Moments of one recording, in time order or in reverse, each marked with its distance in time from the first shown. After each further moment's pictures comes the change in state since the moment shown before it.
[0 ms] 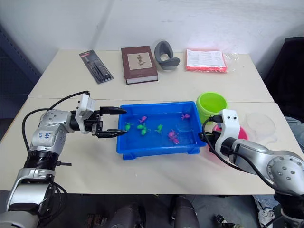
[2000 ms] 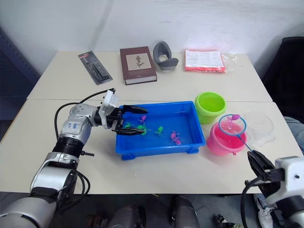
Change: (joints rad) left arm -0.219 -0.206 -0.082 0.283 0.038 -0.097 -0.122; right arm 1.036 0.386 -0.622 -0.538 -0.848 -0.566 0.753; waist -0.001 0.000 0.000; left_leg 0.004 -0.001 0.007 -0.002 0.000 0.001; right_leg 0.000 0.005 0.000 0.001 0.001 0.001
